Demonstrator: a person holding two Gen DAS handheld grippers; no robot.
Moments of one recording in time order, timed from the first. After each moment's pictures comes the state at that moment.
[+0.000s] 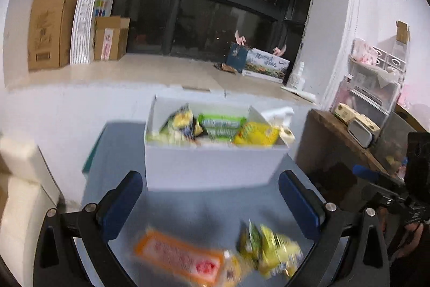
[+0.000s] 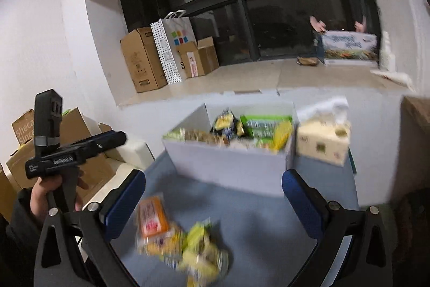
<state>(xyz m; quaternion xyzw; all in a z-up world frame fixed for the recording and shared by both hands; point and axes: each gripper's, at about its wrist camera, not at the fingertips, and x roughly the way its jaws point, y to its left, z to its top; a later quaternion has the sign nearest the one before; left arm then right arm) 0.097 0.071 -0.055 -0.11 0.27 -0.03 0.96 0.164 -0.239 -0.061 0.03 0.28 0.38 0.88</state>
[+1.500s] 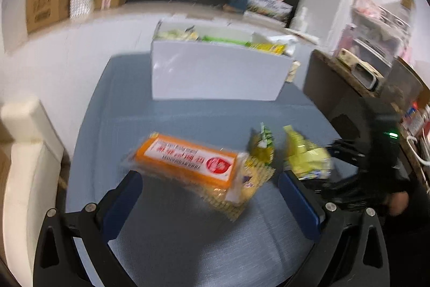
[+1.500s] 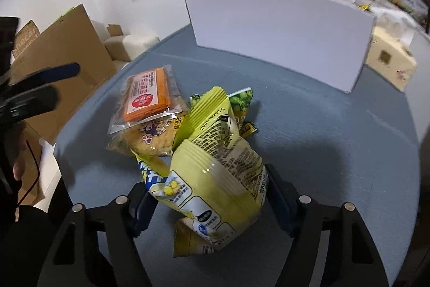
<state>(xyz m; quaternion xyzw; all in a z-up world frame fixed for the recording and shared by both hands) 0.049 0.068 -0.140 -0.10 0.39 -0.03 0.91 0.149 -0.168 -0.190 -0.12 0.42 0.42 0.79</state>
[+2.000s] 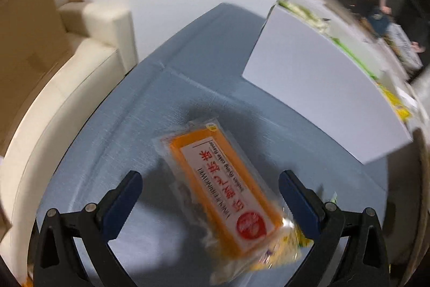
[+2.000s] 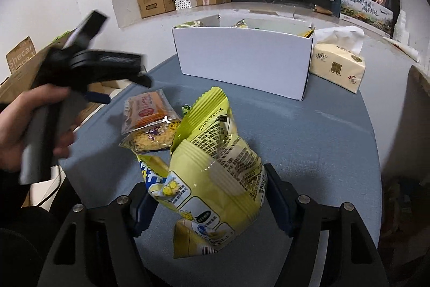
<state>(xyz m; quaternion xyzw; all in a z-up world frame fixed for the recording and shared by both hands) 0.135 0.077 -0.172 -0.27 0.47 0.28 0.79 0.107 -0.222 -0.155 -0.10 0.36 0.38 0.84</state>
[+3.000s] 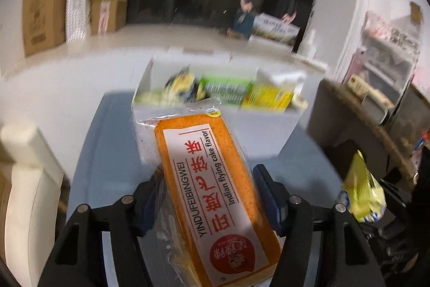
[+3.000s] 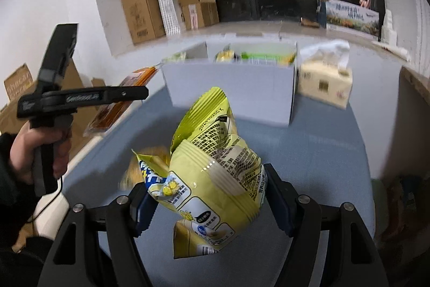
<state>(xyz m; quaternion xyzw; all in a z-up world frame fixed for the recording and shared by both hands) 0.132 0.034 -0.076 -0.09 0.33 -0.01 0.94 0.148 -0.226 -0.117 -0.04 0.32 0.37 0.87</state>
